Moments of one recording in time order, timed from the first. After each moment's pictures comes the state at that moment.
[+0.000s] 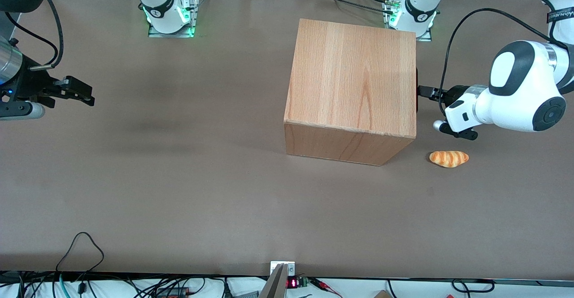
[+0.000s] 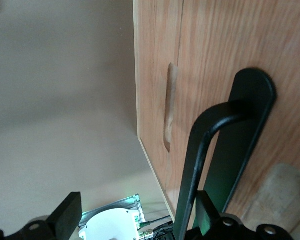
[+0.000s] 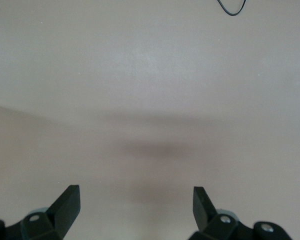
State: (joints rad) arm 0.08 0.26 -0.13 -1.78 -0.24 1.49 0.17
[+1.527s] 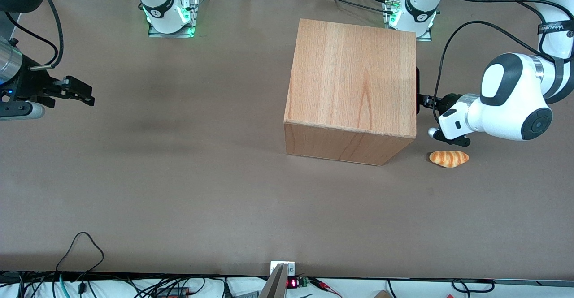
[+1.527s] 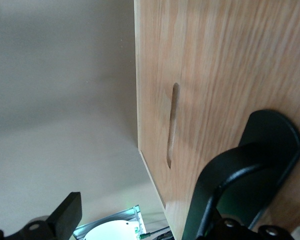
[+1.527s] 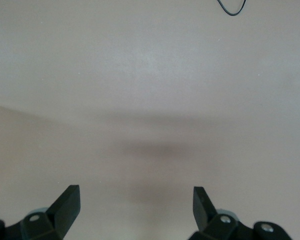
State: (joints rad) arm 0.08 0.31 -0.14 -1.78 -0.24 1.54 0.17
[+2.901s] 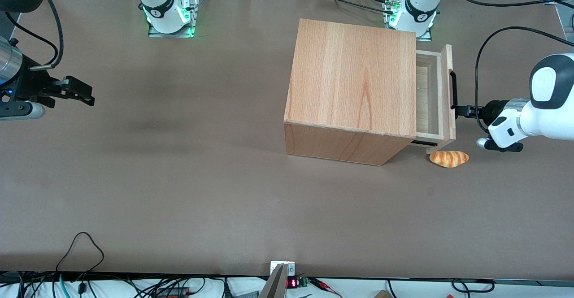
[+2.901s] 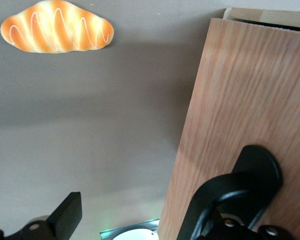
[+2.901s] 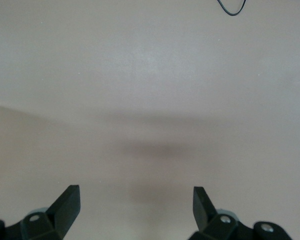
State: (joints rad) arm 0.24 0.33 -0.12 -1.73 -0.16 1.57 0.17
